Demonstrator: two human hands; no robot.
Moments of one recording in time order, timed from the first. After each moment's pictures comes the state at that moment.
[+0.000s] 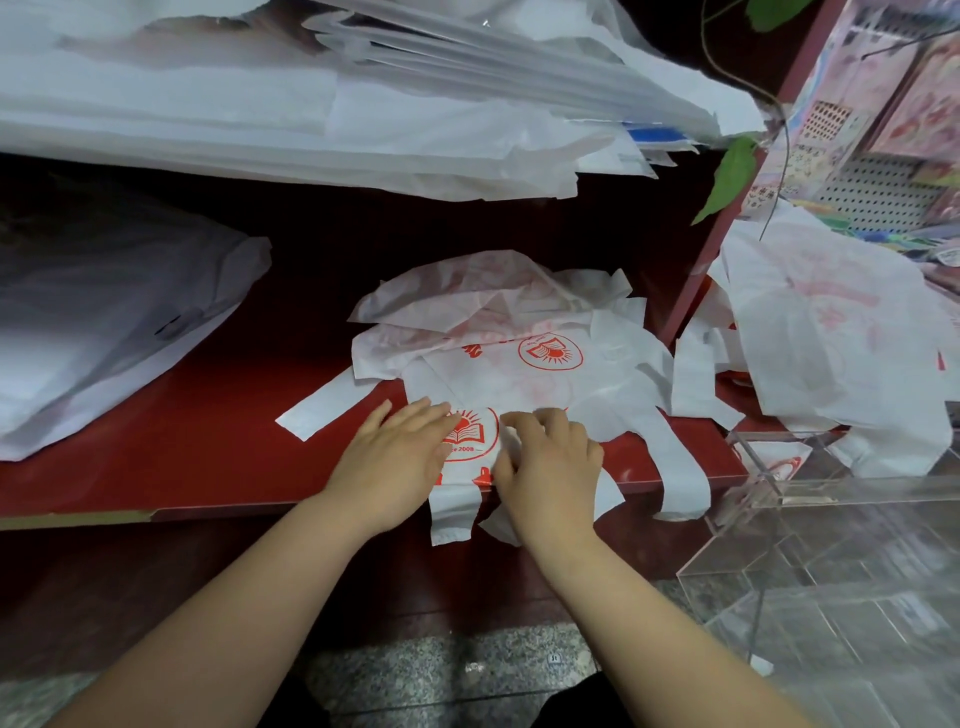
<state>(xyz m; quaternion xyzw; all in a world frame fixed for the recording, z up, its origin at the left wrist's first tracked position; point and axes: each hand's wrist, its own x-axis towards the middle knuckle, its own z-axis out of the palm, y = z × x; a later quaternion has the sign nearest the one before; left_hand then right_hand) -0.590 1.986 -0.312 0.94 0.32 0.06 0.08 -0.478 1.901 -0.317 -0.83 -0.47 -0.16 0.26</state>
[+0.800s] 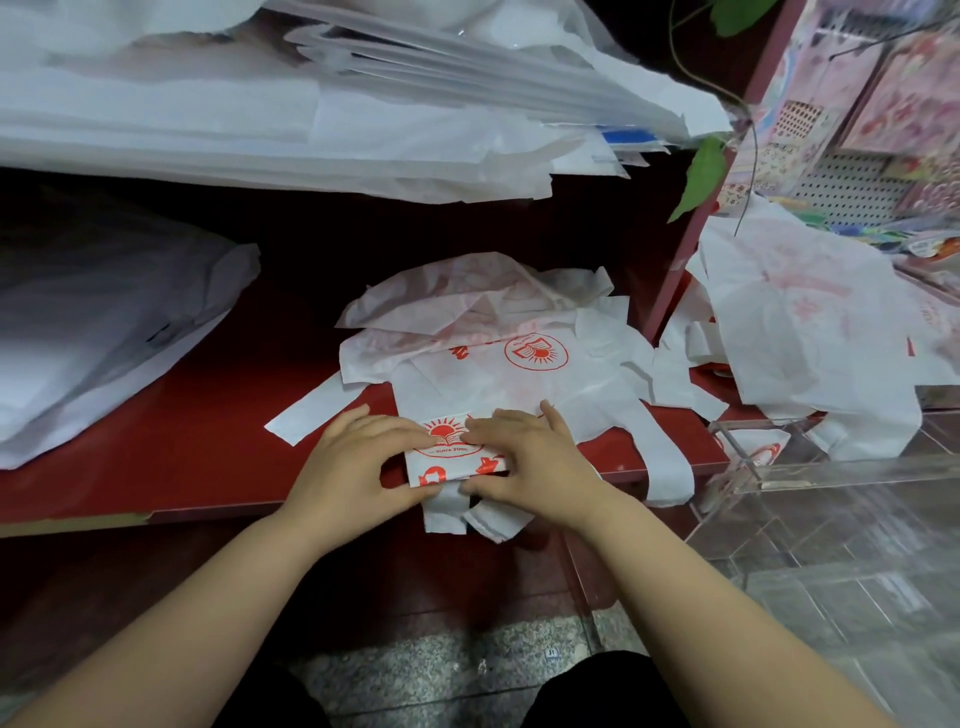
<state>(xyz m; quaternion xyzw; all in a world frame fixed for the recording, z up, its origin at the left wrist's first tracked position) -0.620 1.988 -0.320 0.92 0.24 0.25 0.15 -0.451 1.889 -0.295 -0.73 -0.66 0.10 0.14</state>
